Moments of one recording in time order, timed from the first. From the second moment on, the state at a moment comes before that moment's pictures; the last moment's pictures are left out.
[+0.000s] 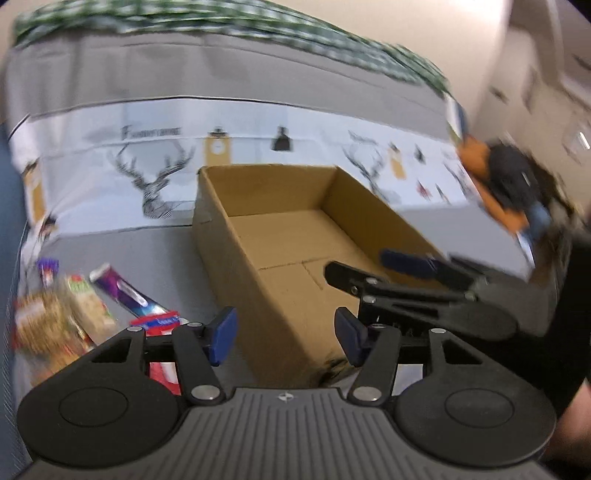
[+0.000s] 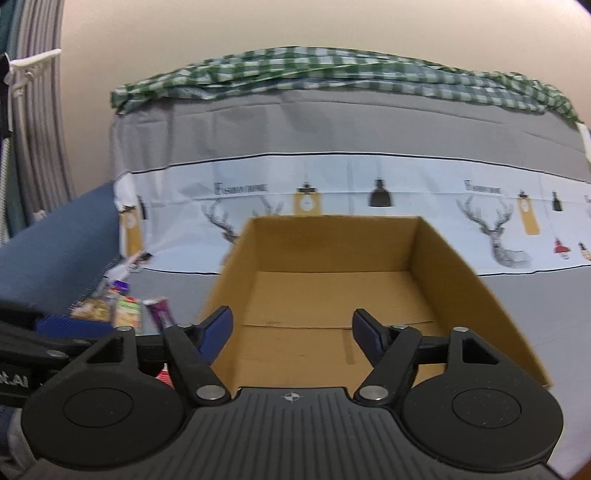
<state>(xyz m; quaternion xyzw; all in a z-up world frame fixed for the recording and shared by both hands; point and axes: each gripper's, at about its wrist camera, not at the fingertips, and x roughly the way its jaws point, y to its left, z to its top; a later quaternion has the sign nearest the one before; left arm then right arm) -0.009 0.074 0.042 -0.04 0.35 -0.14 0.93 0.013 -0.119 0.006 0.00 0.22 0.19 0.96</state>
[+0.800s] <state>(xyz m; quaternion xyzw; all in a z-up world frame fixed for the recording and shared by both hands) 0.007 0.213 -0.069 -0.03 0.54 0.01 0.84 -0.001 0.030 -0.062 -0.09 0.28 0.34 0.89</state>
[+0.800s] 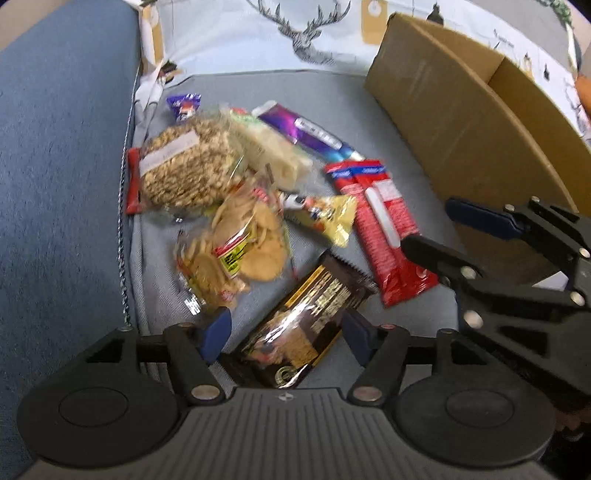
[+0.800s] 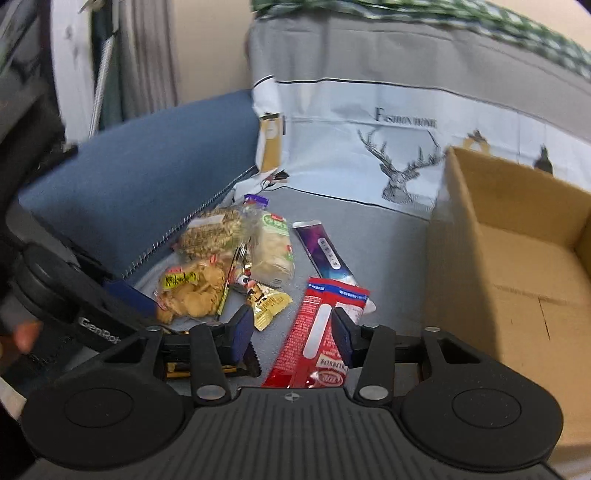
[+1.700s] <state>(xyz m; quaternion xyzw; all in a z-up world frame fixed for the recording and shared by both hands) 0.014 0.200 -0.089 0.00 0.57 0.01 0.82 0.037 0.043 -0.108 -0.09 0.37 0.31 0.87</state>
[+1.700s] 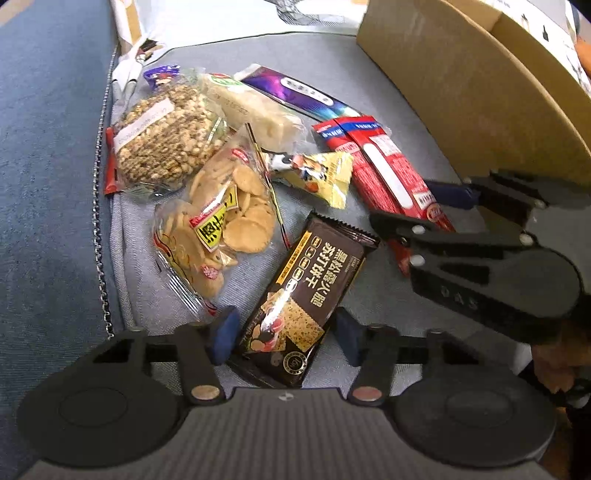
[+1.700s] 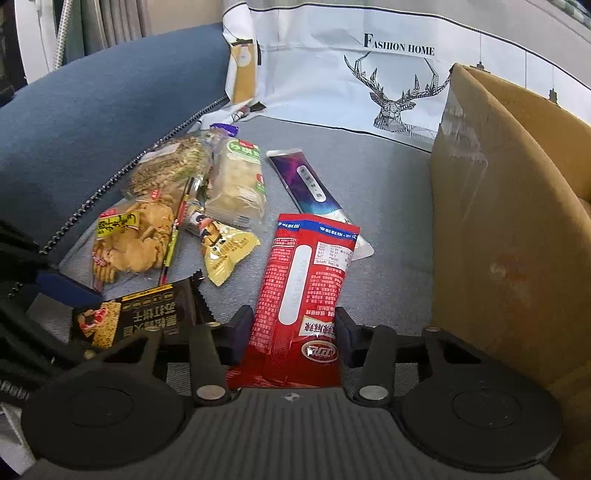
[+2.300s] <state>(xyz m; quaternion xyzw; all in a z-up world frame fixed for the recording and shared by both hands) -0.002 0.211 -0.053 -0.18 0.52 0.01 0.84 -0.022 0.013 -0.060 -0.13 0.41 0.36 0.83</state>
